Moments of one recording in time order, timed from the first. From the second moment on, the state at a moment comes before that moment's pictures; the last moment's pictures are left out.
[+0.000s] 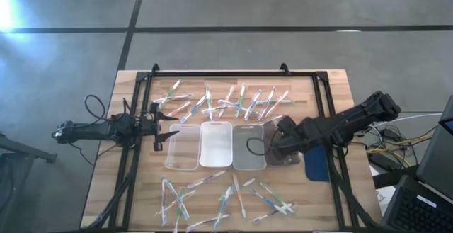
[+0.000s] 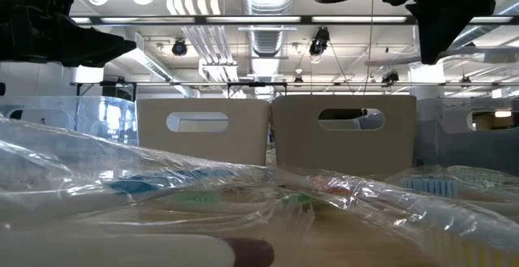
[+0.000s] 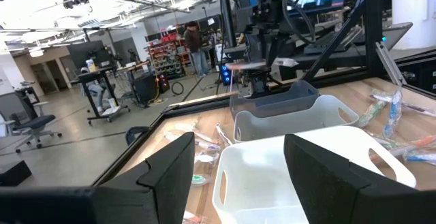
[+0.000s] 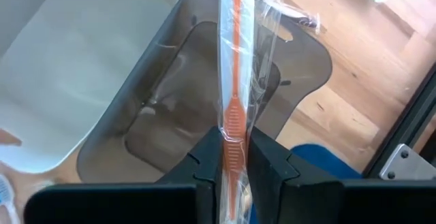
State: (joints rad) left arm -0.03 0.02 0.01 0.04 -0.14 0.25; right arm 0.34 1.45 1.23 -1.35 0.33 1.29
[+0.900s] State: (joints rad) left arm -0.03 0.02 0.01 0.04 -0.14 0.25; right arm 0.24 1.45 1.00 -1.08 0.22 1.17
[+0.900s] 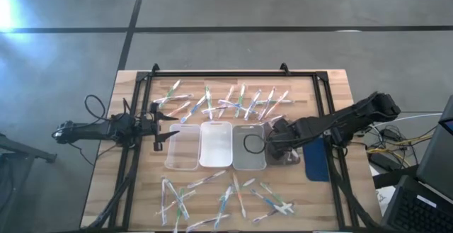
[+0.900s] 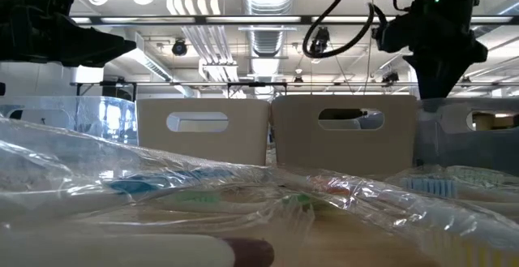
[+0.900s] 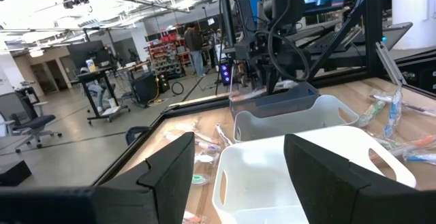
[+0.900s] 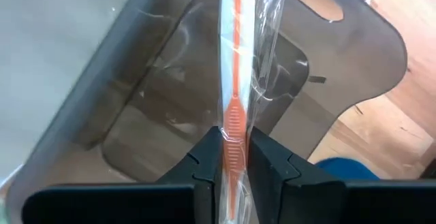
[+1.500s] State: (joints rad) left arm -0.03 0.02 0.01 0.04 -0.14 0.25; right arm 0.23 1.45 0.89 -0.88 0.18 1.16
